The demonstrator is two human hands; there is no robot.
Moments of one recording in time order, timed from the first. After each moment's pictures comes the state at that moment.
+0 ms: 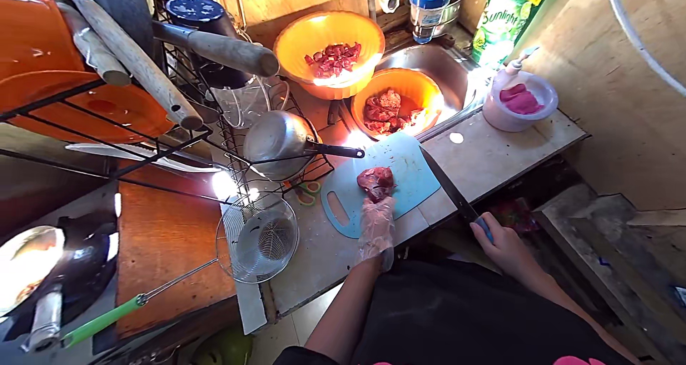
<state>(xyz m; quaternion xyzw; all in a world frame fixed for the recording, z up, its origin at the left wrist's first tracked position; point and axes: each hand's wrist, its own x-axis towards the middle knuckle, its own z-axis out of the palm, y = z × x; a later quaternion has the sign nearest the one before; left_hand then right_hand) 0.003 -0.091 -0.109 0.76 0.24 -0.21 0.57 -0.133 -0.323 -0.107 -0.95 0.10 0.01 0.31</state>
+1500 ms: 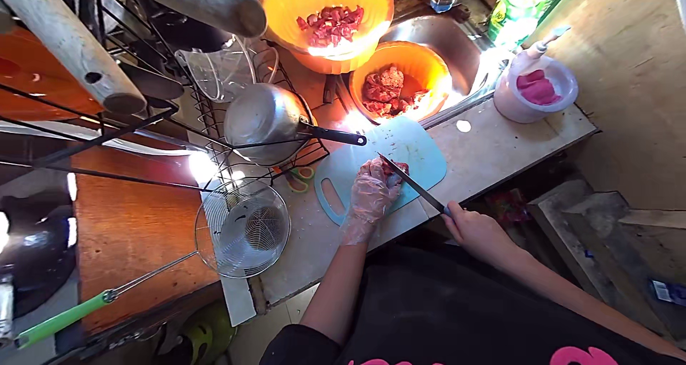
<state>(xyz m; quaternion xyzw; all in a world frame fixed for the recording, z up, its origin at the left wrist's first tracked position) 0.044 -0.079 -0.128 0.96 -0.11 -0.16 0.22 -0.064 -0.274 -0.052 -0.92 0.05 0.36 0.13</state>
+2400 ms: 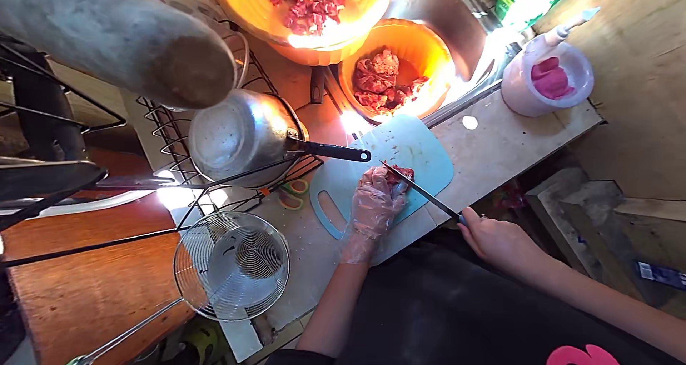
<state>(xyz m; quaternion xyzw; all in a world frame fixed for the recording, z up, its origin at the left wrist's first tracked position) 0.055 -0.070 -0.138 0.94 -0.15 -0.16 0.27 -0.038 -0.264 -0.022 -0.91 0.05 0.41 0.06</state>
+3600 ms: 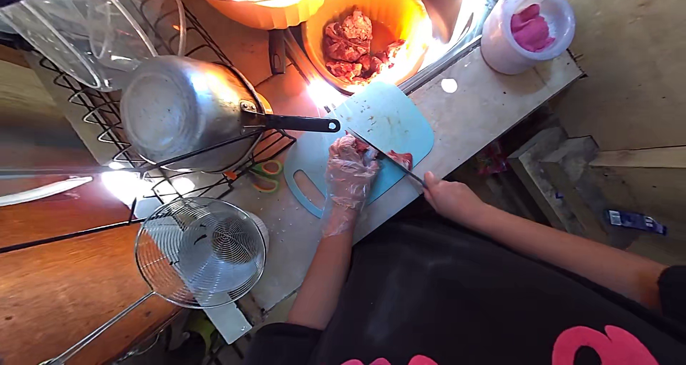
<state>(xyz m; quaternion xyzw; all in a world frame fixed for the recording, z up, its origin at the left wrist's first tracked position) 0.047 -0.065 -0.154 0.95 -0.15 -0.01 0.27 -0.028 -0.255 -0.074 -0.87 0.09 0.47 0.13</state>
